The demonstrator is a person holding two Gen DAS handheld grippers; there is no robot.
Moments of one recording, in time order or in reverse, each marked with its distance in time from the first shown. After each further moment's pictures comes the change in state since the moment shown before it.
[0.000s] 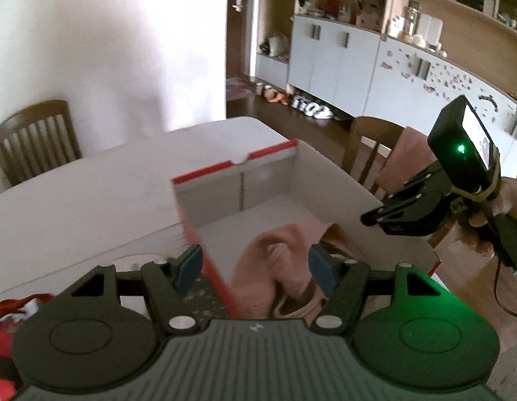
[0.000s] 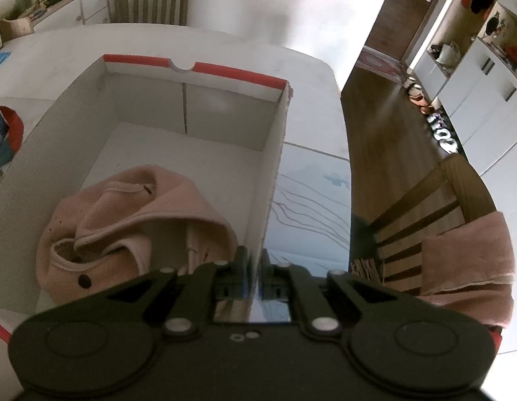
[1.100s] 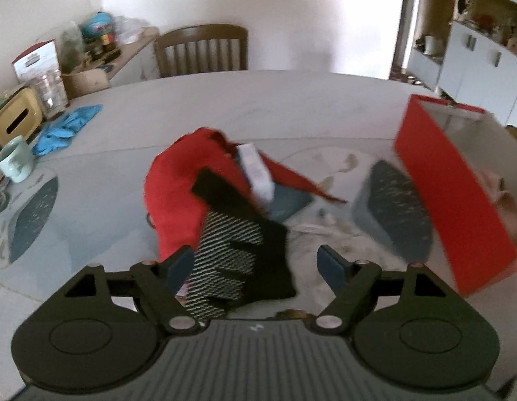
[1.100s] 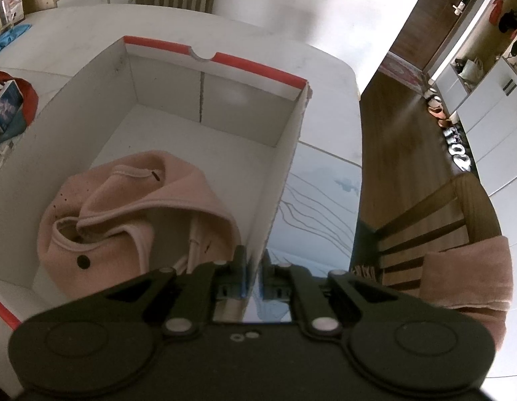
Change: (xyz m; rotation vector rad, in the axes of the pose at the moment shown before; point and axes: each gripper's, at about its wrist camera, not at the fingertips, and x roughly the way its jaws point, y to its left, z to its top) left arm -0.072 0.140 -0.153 -0.337 0.102 0.431; right arm 0.003 0.001 0.005 -0.107 0.032 0.028
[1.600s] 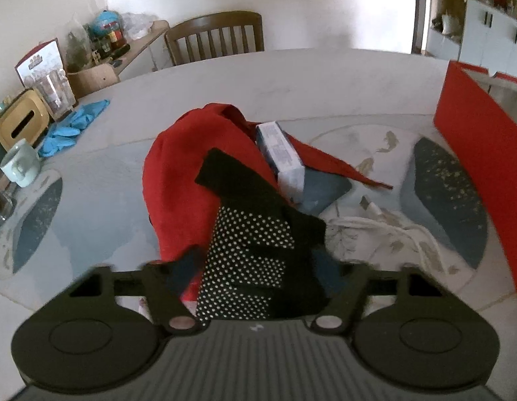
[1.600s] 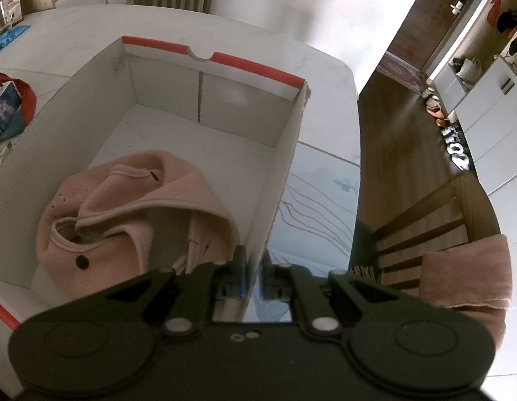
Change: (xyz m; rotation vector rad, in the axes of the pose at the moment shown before) left arm 0.055 -0.006 -0.002 0.057 0.040 0.109; right arm 0.001 0.001 0.000 0.006 0.000 -0.005
